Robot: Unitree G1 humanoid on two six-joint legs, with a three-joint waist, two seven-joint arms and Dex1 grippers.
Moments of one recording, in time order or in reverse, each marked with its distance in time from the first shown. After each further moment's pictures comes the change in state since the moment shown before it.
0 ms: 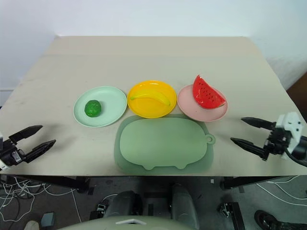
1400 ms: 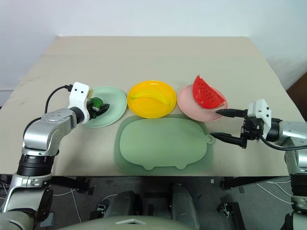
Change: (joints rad) left arm -0.587 -0.184 -0.596 -0.313 0.263 0.835 0.974; right arm -0.291 -0.001 0.293 0.027 -0.038 0.003 0.044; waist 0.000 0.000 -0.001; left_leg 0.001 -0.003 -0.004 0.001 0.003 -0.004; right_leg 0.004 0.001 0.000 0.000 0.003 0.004
